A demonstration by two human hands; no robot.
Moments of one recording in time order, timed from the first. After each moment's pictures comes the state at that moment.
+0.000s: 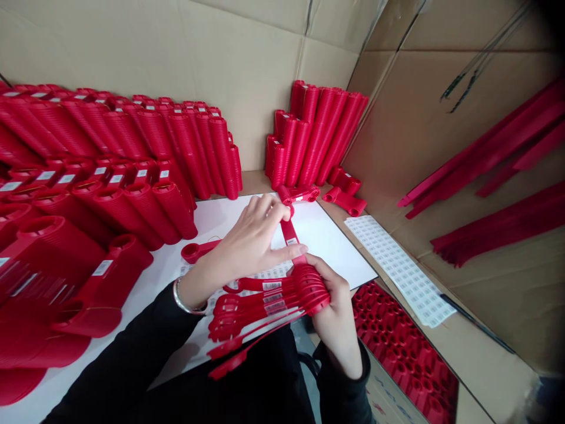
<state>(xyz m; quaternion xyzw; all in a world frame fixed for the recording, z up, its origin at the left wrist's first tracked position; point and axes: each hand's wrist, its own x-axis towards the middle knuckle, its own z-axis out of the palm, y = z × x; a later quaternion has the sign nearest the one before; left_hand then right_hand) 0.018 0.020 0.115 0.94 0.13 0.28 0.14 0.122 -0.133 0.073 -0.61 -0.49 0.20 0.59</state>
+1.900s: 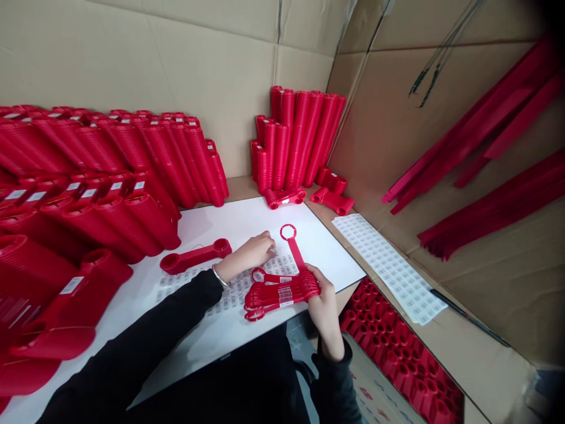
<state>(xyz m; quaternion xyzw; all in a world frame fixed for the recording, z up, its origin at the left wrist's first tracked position) 0.091 0.054 0.011 0.95 0.18 0.07 0.25 0.183 -0.146 -0.011 -0.68 -0.37 0.20 0.60</state>
